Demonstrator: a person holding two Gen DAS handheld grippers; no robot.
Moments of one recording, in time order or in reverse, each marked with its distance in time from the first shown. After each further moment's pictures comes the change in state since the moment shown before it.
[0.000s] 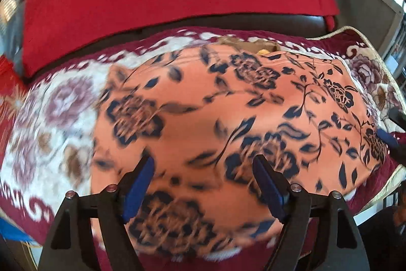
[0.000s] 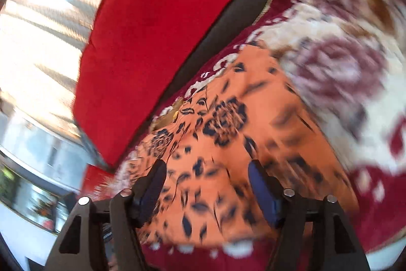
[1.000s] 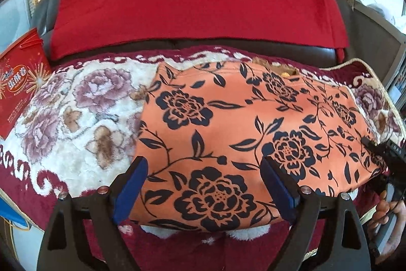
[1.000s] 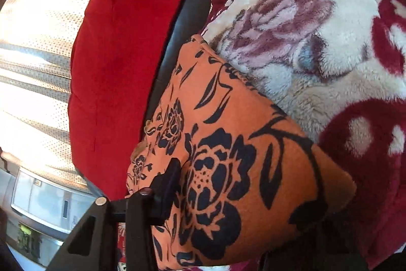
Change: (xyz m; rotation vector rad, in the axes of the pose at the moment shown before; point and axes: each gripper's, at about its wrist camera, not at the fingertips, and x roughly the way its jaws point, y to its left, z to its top) left arm -0.033 0.041 -0.028 -0.116 -0.153 0.031; right arm 0.042 -0.049 -0.017 0.243 -0.144 -0.011
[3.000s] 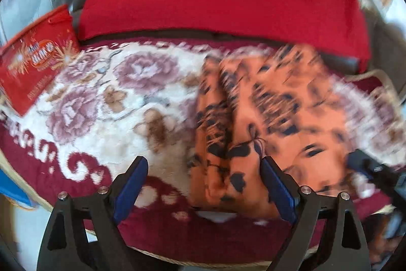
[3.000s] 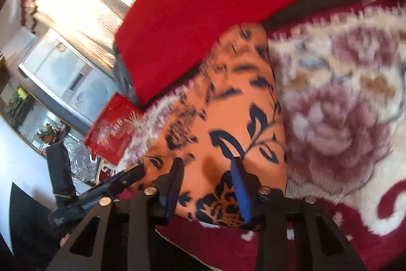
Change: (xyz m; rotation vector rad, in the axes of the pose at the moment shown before) left arm 0.000 0.061 -0.017 -0.071 0.068 0.125; right arm 0.056 0.130 -0.123 -0.580 0.381 0.131
